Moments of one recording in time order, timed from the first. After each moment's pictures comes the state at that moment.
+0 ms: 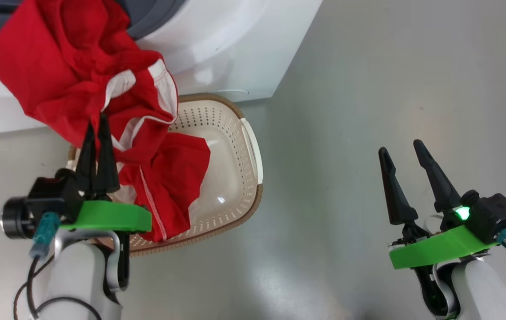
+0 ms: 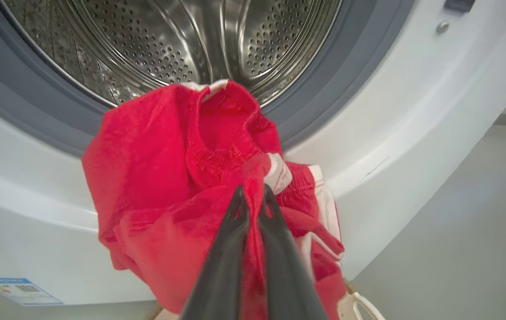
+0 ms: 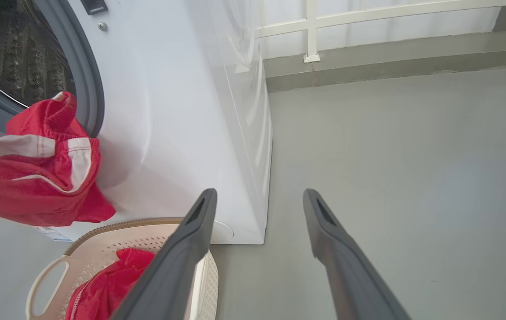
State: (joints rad) left arm -0.45 0.03 -0.04 0.26 -0.15 0.08 -0.26; right arm -0.19 -0.05 0.07 0.13 0.34 0.12 -0.26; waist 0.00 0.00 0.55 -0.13
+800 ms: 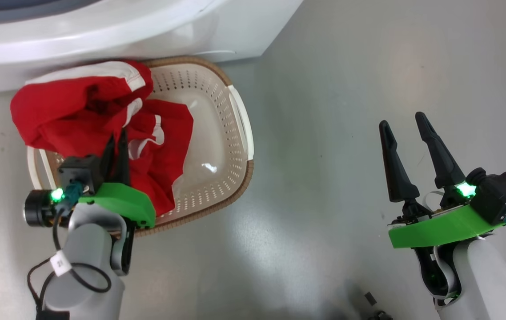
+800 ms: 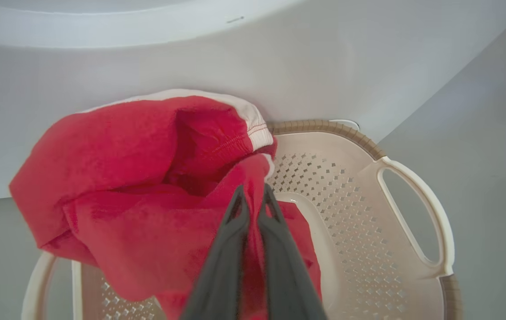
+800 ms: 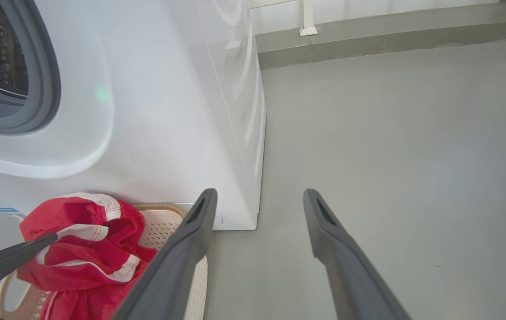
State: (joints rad) left arm -0.63 0.03 -0.06 0.71 -0.14 0.00 -0.26; right arm -0.27 -0.05 0.07 0.11 0.36 0.12 -0.26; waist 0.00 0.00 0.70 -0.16
